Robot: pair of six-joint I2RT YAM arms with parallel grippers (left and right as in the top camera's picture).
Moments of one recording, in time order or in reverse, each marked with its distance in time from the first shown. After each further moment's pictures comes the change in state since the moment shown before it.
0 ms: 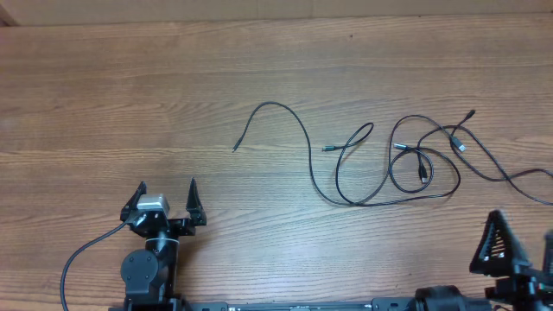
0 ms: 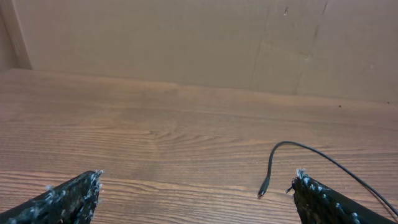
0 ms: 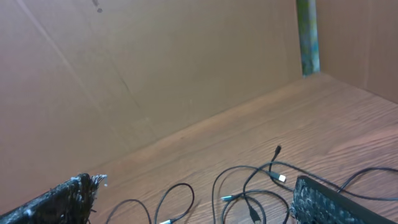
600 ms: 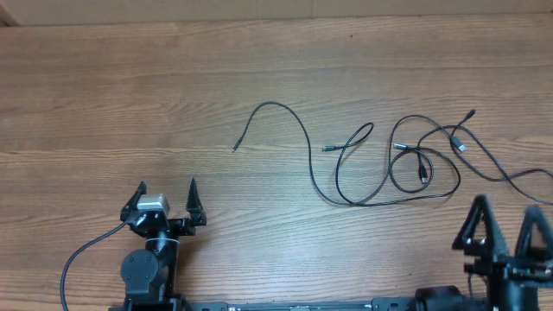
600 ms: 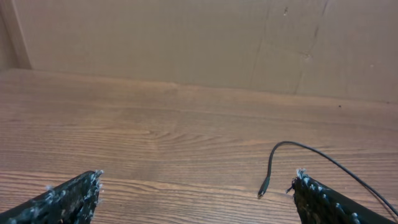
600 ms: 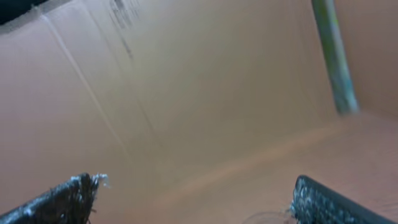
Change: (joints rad) left arm 0.000 0.000 0.000 0.000 0.000 0.000; right arm -0.002 -0.240 -0.434 0.512 -0.022 -0.007
